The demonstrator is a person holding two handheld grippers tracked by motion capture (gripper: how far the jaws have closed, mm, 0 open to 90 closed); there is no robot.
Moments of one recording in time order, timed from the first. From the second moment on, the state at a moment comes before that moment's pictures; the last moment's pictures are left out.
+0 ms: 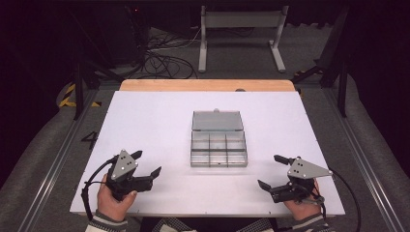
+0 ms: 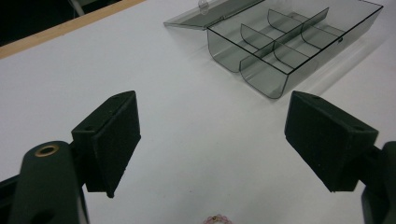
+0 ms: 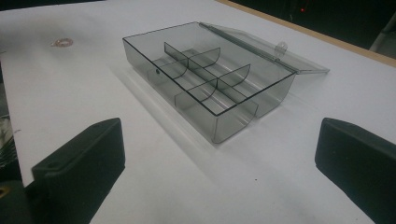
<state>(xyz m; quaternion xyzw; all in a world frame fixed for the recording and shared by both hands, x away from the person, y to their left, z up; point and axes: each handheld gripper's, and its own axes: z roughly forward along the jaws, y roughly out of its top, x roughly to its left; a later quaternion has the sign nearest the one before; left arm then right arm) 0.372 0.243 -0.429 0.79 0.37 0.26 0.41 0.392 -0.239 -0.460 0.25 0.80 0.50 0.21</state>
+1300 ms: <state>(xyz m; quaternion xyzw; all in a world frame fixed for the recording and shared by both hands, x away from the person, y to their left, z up) 0.394 0.236 -0.419 0.84 0.37 0.20 0.35 0.392 -0.238 -0.461 0.25 0.80 0.50 0.20</state>
